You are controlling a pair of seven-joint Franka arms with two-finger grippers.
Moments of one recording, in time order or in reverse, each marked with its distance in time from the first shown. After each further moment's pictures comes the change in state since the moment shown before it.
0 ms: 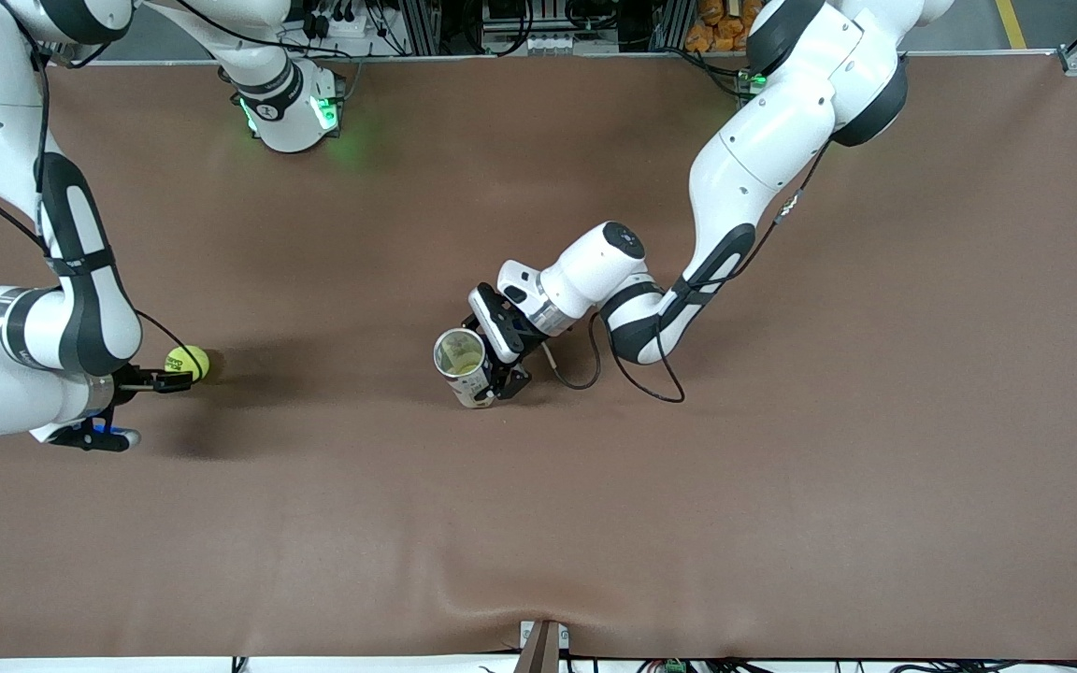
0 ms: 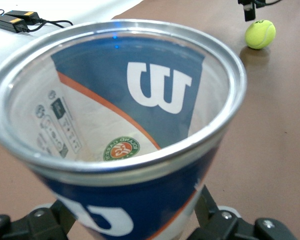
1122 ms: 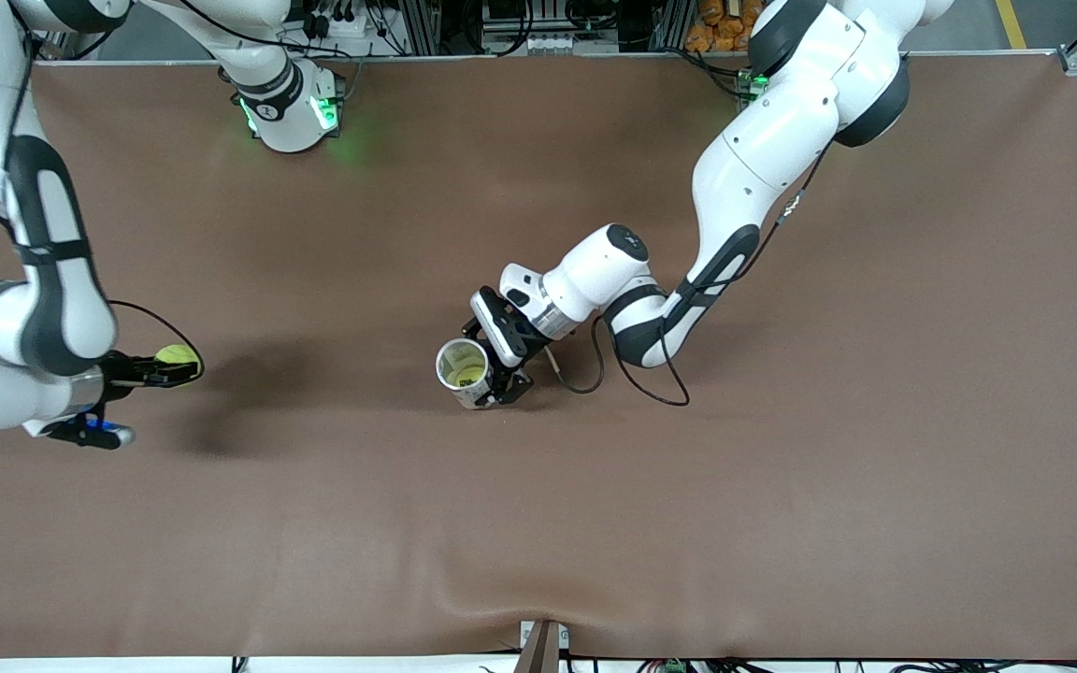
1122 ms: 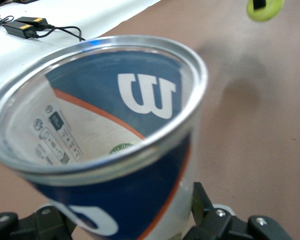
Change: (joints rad) left arm 0.013 0.000 0.000 0.012 0.000 0.006 0.000; right arm 0.019 -0.042 0.013 0.130 0.183 -0.188 0.003
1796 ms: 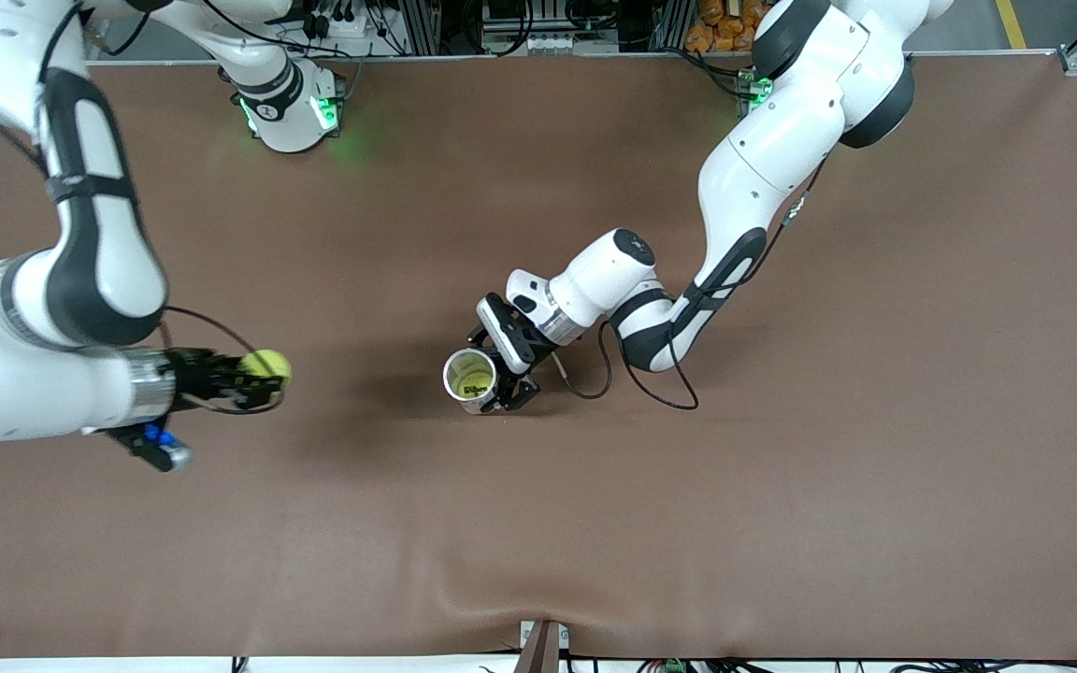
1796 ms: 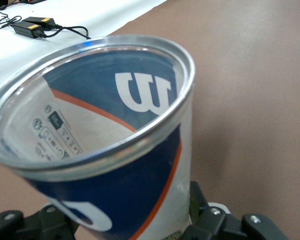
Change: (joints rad) left arm 0.012 0.000 0.000 0.000 0.001 0.002 0.004; right arm 0.266 -0.036 0.022 0.184 0.230 -0.091 0.613
